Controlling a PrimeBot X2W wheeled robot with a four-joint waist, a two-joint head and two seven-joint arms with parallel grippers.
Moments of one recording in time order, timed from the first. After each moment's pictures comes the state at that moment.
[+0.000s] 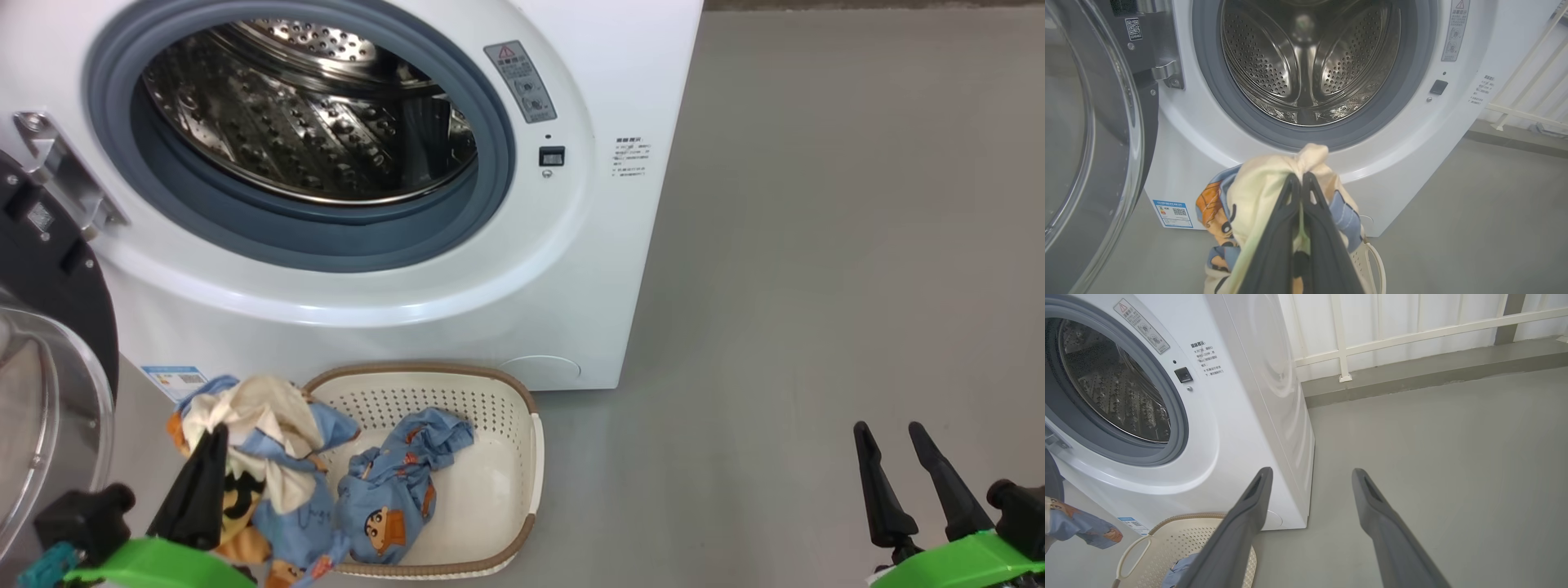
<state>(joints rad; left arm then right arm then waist) -0.11 0.31 -0.22 0.25 -0.62 -0.13 -0.25 0.00 -0.20 -0.04 0.22 0.44 0.13 -0.25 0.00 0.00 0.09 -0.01</state>
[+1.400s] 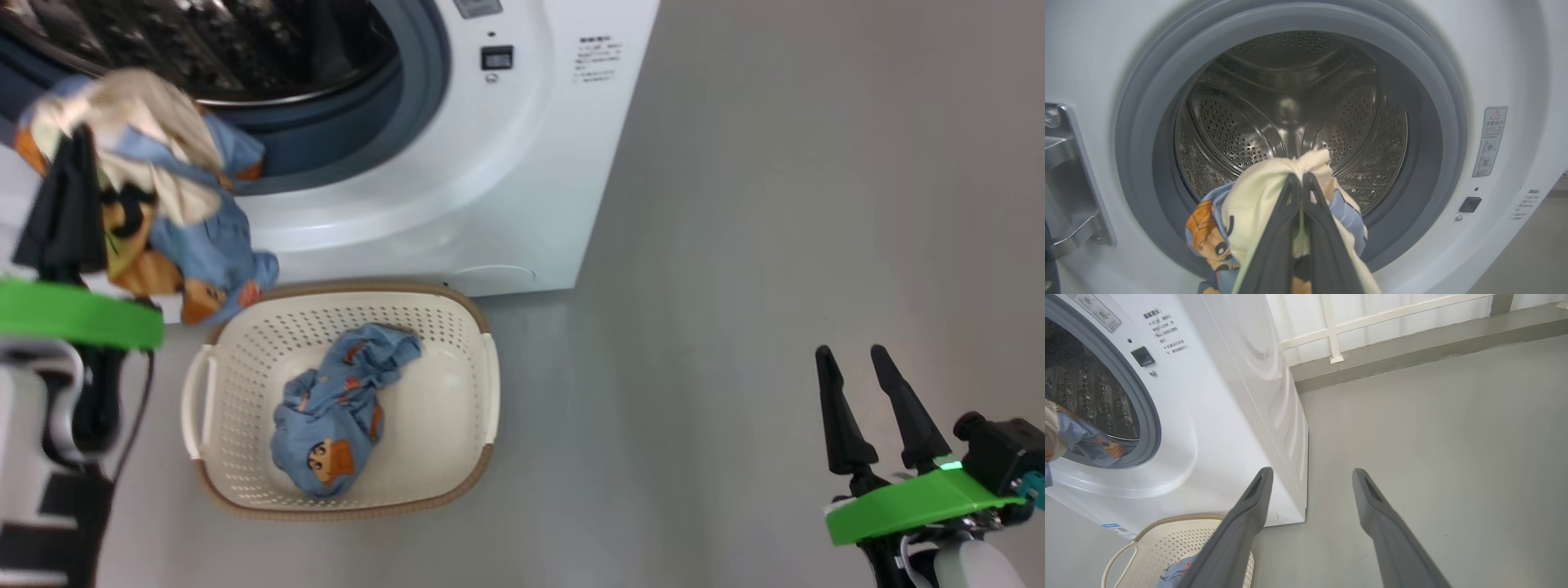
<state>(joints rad) -0.59 0.34 -0.15 0.31 -0.60 -0.13 -0.26 -0.12 -0.13 -0.02 0.19 0.42 0.13 -0.25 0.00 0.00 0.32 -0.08</state>
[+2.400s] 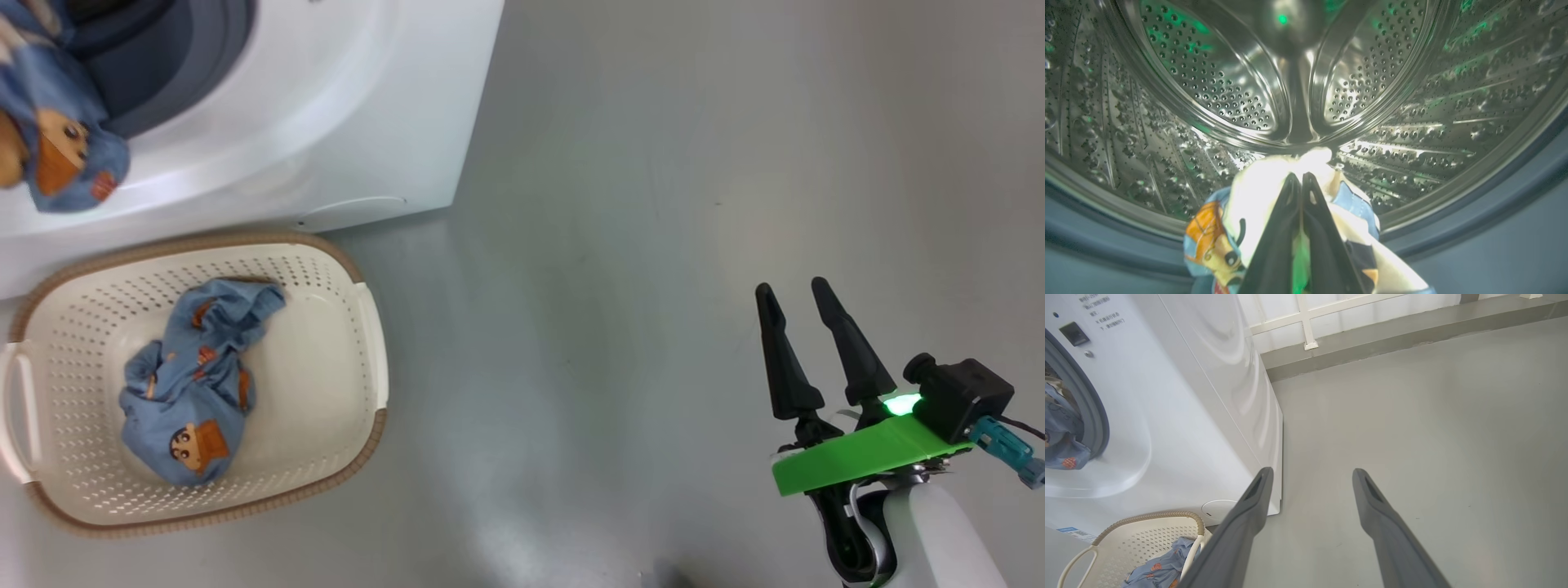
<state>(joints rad) -1.15 0.45 -0.42 0.95 -0.72 -0.13 -0.26 -0.24 -0.08 0.06 0.16 0.42 0.13 -0.25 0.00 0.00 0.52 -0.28</state>
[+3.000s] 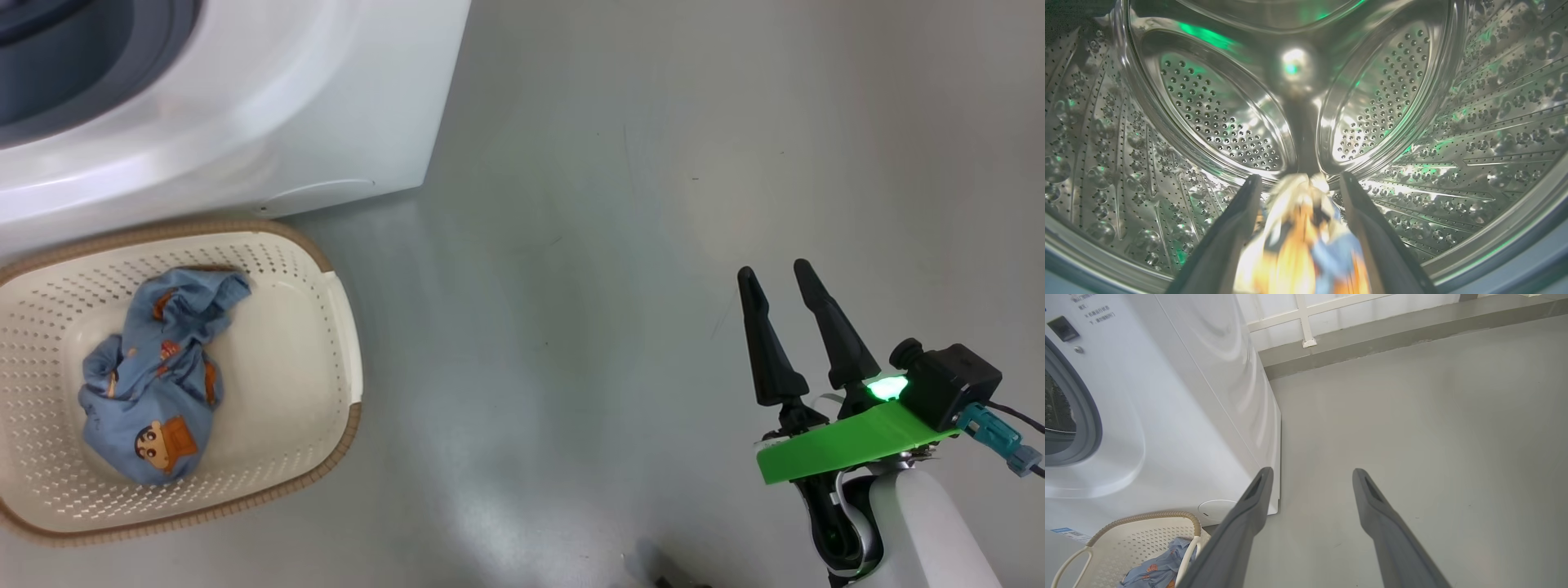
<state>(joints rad) -1.19 0.44 -0.15 0.84 -0.45 -0.13 -0.26 -0.27 -0.06 0.09 0.15 0.42 0.13 -0.25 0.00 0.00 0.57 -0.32</state>
